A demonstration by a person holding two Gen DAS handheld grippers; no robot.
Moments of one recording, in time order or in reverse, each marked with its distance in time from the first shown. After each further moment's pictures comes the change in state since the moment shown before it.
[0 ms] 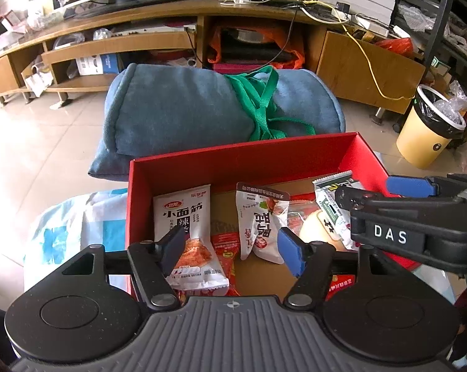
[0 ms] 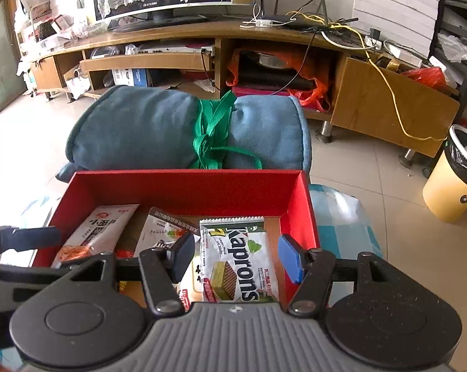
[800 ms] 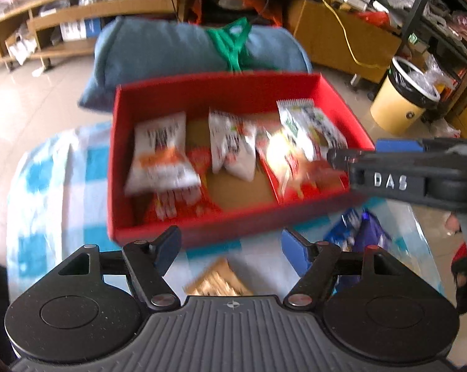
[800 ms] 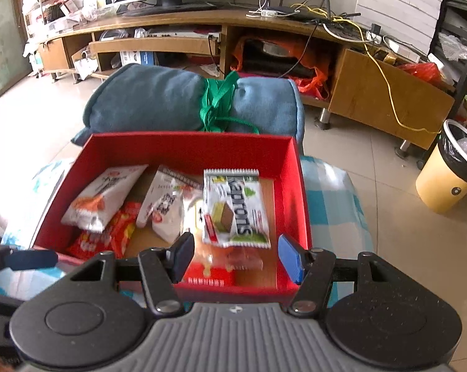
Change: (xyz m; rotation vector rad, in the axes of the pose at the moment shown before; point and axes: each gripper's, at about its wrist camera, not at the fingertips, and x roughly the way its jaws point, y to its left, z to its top) left arm -0.024 -0.005 -0.059 -0.015 0.137 -0.106; right arm -0.035 -0.002 -0.037 -0.051 0.062 -0.009
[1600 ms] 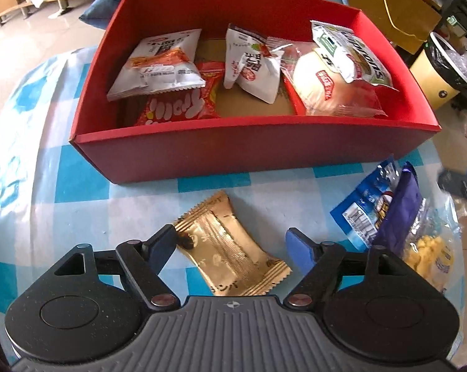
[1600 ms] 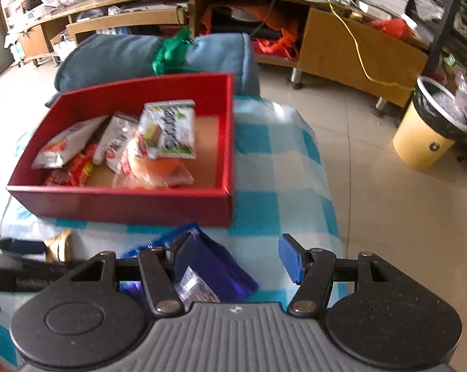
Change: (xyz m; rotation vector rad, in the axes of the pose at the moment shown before) left arm 0.054 0.001 -0.035 -0.111 0.145 0.073; right arm -0.017 -0.062 -0.059 0.072 0.118 -0.036
